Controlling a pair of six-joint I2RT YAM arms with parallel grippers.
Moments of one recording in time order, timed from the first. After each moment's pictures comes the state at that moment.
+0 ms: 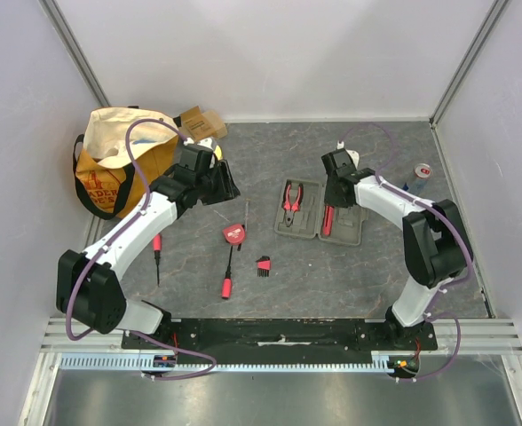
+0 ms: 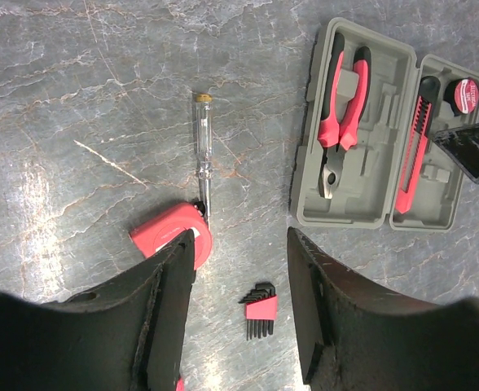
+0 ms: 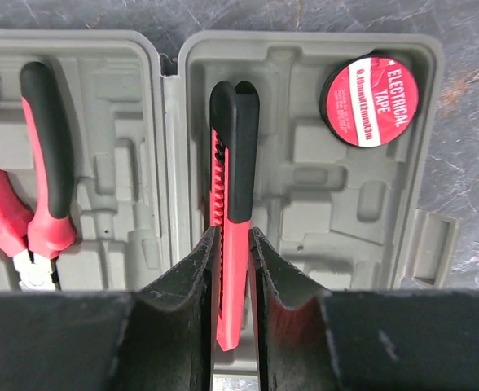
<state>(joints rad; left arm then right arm) -0.43 1.41 1.15 -0.50 0.04 -0.56 0.39 1.73 1.19 -0.47 0.28 0.50</state>
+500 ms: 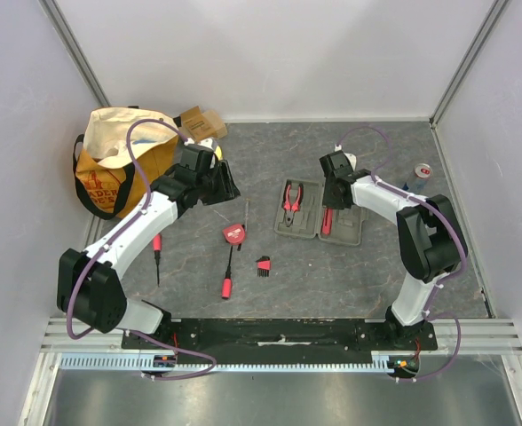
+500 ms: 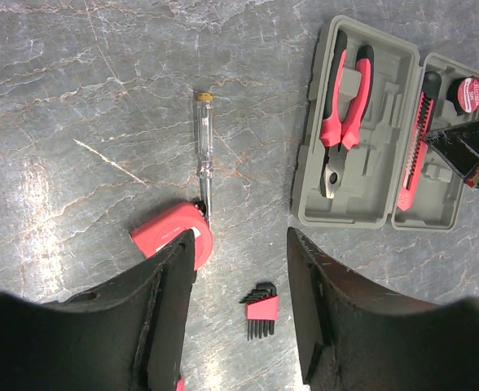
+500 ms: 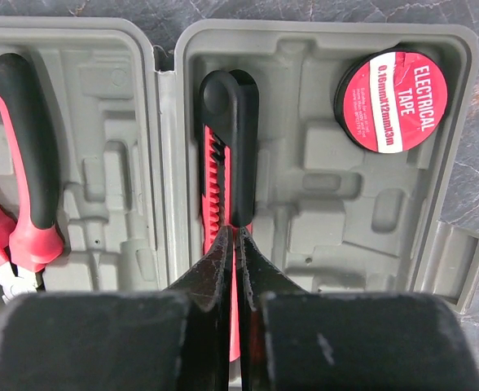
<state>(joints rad) -0.43 1.41 1.15 -0.50 0.04 -0.56 0.39 1.80 1.19 -0.45 0.26 0.50</state>
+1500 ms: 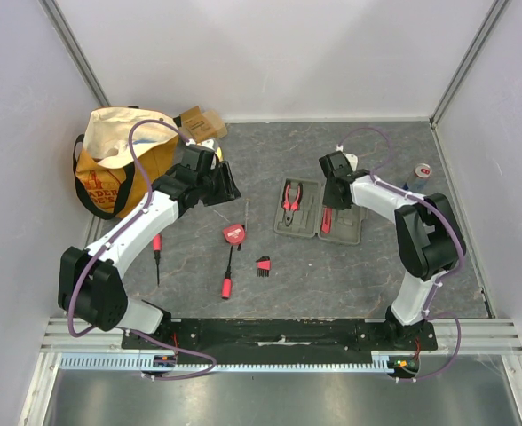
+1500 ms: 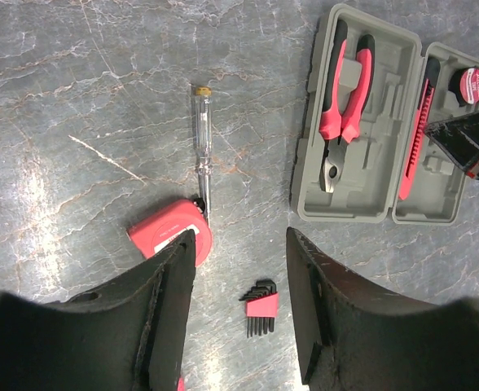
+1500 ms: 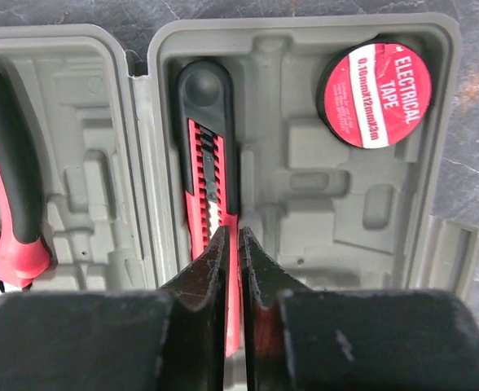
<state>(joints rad) -0.43 1.43 1.15 -0.50 0.05 -0.56 0.39 1.81 1.17 -0.41 0.29 0.53</state>
